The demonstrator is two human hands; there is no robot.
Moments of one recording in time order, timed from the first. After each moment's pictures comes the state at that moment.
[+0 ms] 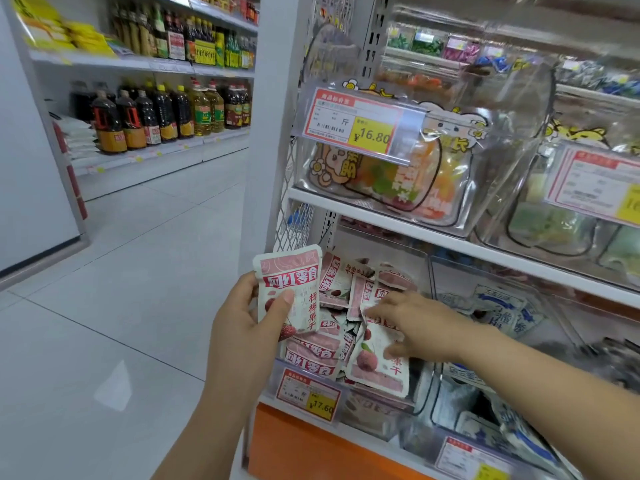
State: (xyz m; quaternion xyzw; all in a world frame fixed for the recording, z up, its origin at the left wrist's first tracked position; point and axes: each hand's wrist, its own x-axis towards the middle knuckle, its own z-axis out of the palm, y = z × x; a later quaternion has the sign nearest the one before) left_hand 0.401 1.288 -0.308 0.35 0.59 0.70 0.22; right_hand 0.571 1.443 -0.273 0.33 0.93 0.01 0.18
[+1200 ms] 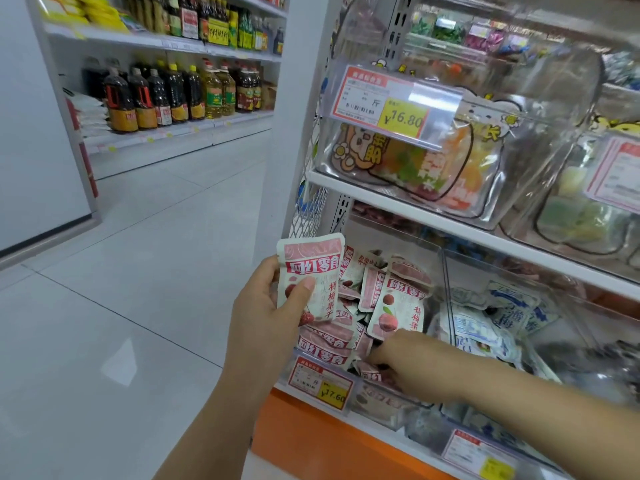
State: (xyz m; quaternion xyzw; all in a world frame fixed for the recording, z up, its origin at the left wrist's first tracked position) left_hand 0.404 1.286 -0.306 0.37 0.58 0.69 0.23; right_hand 0.560 1.392 -0.285 0.27 0.93 -0.01 0.26
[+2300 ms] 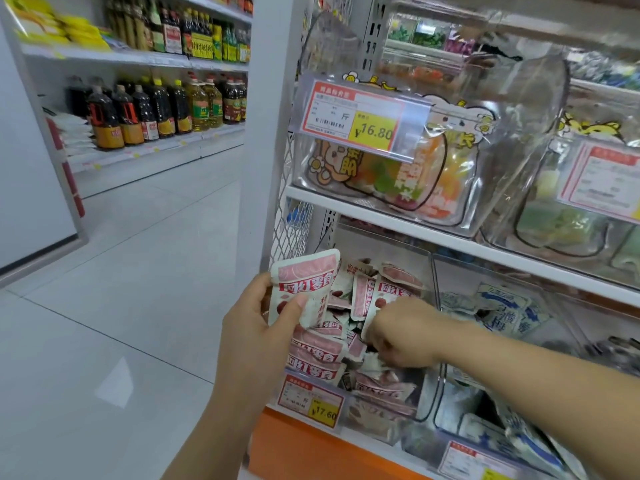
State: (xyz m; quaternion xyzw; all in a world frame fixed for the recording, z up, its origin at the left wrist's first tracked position) left_hand 0.407 1.295 -0.307 0.38 0.60 0.67 0.23; right_hand 0.554 1.446 -0.286 0.21 0.95 0.11 0.19
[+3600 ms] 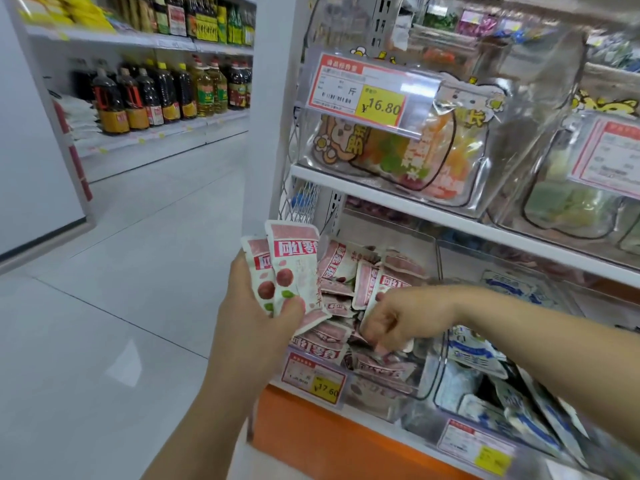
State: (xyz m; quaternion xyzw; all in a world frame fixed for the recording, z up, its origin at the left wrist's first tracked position) left_hand 0.408 1.277 -0.305 0.35 0.66 0.62 0.23; right_hand 0.554 1.449 -0.265 0.28 0.88 -0.26 0.29
